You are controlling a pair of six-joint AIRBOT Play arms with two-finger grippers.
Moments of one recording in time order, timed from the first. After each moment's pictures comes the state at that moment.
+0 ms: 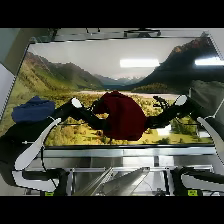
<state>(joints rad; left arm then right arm) -0.36 -1.58 0.96 0.76 -1.19 -1.11 0.06 -1.42 0.84 -0.97 1.23 1.21</state>
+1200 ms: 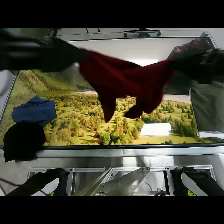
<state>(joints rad) -0.23 -1.15 1.92 0.65 -1.39 -1.34 -0.07 -1.01 1.67 -0.65 1.47 1.08</state>
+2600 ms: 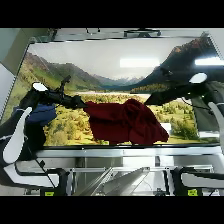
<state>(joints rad) 0.06 -1.59 1.18 0.74 -1.34 -1.07 -0.07 -1.43 1.13 -0.68 1.42 1.03</state>
